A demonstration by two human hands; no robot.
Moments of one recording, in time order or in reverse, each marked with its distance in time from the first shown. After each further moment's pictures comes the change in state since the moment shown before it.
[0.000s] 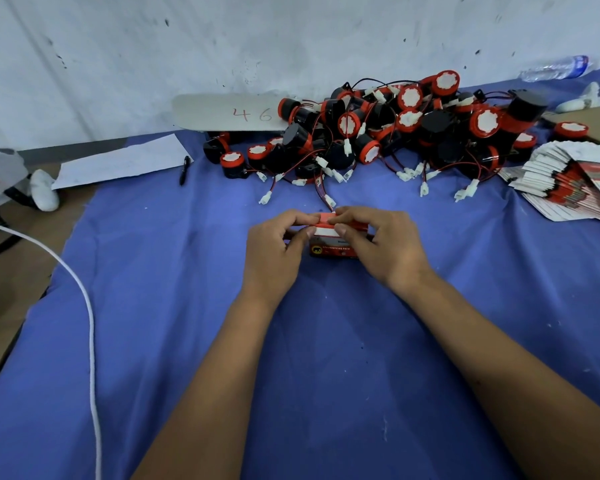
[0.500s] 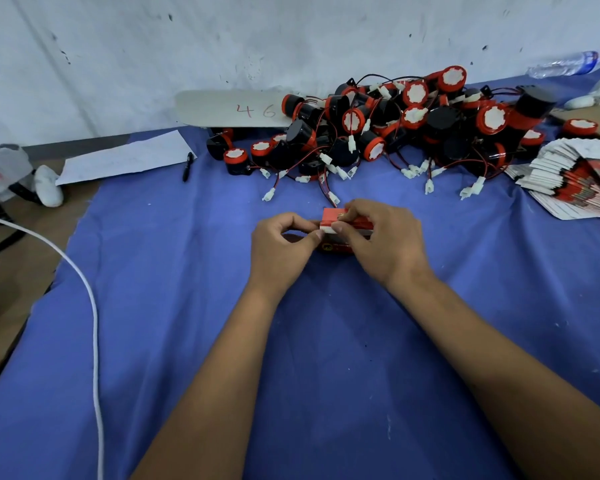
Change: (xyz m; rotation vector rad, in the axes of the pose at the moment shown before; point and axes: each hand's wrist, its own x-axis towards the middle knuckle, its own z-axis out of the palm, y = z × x) left_hand -0.002 0.004 0.005 -0.120 0.039 -0.246; right_hand 0.002 -0.006 0.006 -0.172 0.063 -0.001
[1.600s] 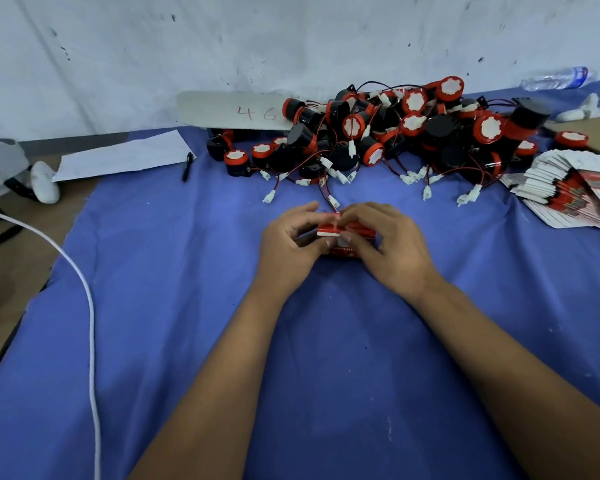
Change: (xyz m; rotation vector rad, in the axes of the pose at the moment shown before) left_hand -0.002 0.005 0.005 -0.097 -0.087 0.106; right_hand -0.003 0.015 -0.006 0.075 -0.080 -0.260
